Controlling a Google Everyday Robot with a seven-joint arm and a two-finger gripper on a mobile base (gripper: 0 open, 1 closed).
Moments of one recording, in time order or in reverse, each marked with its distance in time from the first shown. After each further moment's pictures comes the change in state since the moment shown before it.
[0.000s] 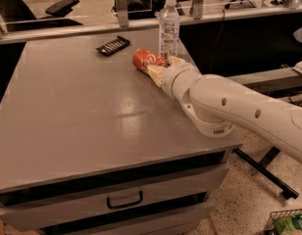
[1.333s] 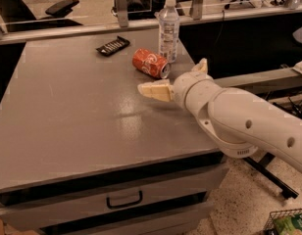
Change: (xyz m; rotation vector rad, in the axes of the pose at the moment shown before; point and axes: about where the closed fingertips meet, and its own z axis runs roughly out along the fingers) arm 0.001 0.001 -0.057 -0.013 0.000 0.012
